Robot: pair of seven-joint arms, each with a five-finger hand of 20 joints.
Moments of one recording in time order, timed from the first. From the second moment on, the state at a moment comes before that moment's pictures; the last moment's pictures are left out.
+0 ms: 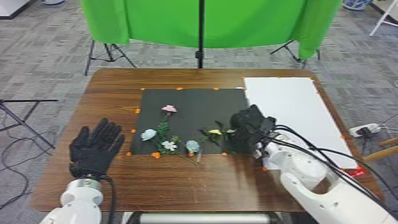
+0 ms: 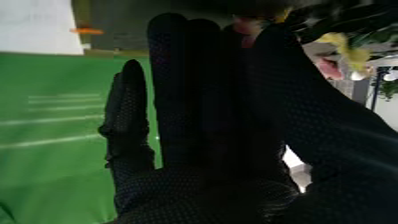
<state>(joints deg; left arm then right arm) 121.3 -60.7 -86.4 -120.4 1.1 20.7 22.8 -84.9 -49.6 57.2 -102.3 -144.5 0.4 3.6</state>
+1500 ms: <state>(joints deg) 120.1 -62.0 -96.7 -117.4 11.6 6.7 26.2 -103.1 -71.2 95.2 -123.4 -85.4 -12.1 6.7</state>
